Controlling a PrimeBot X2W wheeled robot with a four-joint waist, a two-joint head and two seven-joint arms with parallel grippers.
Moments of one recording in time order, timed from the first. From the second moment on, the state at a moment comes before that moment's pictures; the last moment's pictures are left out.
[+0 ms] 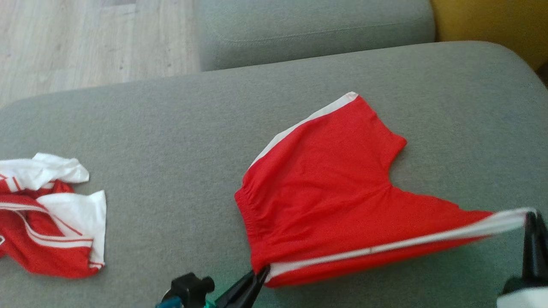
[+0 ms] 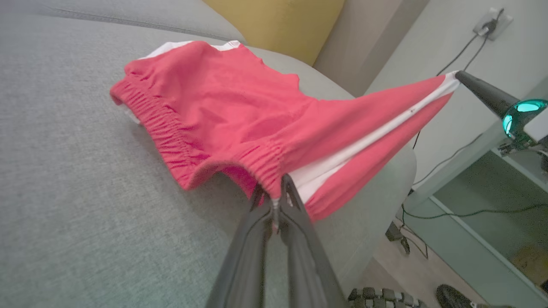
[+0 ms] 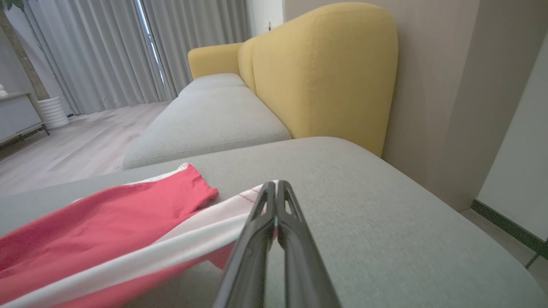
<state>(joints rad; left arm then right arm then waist) -0.14 0.35 -0.96 0.29 -0.74 -0.13 -0.22 0.30 -0.08 -0.25 -0.10 0.23 0.13 -0.11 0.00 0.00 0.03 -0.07</state>
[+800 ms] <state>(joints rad) -0.49 0.23 -0.91 0.34 -1.28 -0.13 -0.14 -0.49 -0.11 -0.20 0.46 0.09 0.13 -0.09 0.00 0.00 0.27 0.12</state>
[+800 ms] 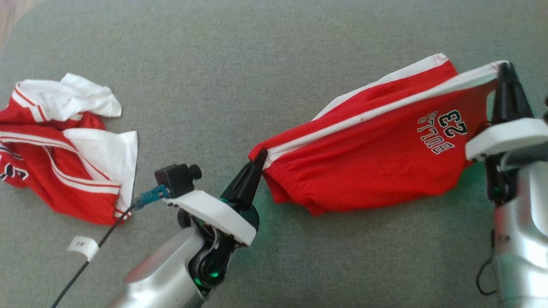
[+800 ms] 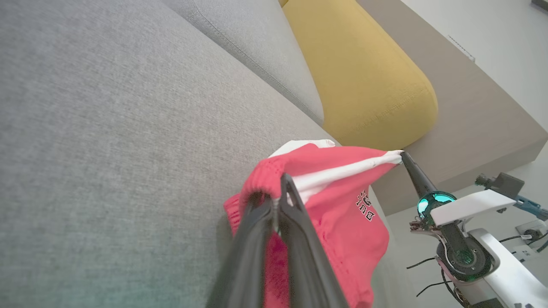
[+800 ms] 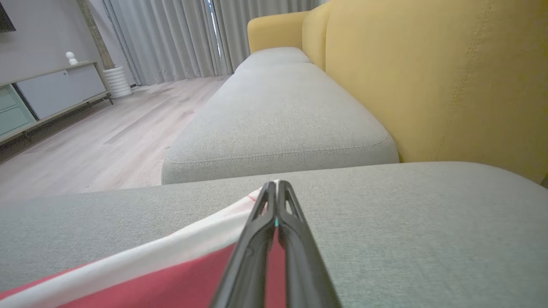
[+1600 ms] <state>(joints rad) -0.37 0.21 -0.63 0.37 -0.79 -0.02 -0.25 -0.31 -0.12 0.02 0.48 0.24 0.13 -0.25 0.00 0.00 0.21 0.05</state>
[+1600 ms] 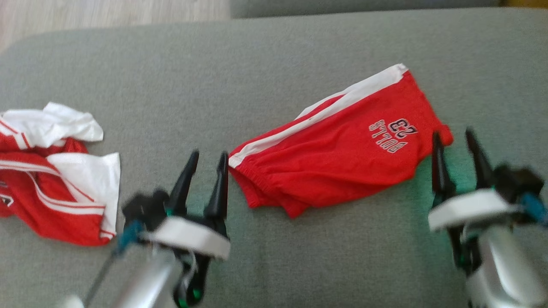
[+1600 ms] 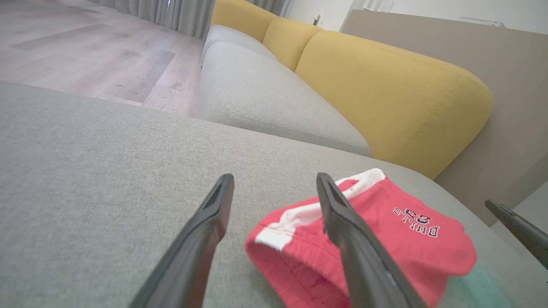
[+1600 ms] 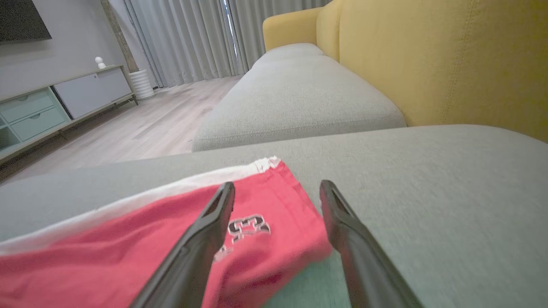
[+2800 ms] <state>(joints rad) 0.00 0.06 -0.46 0.01 -0.12 0.18 -0.25 -0.52 -0.29 -0.27 0.96 0.04 0.13 -0.10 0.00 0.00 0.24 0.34</state>
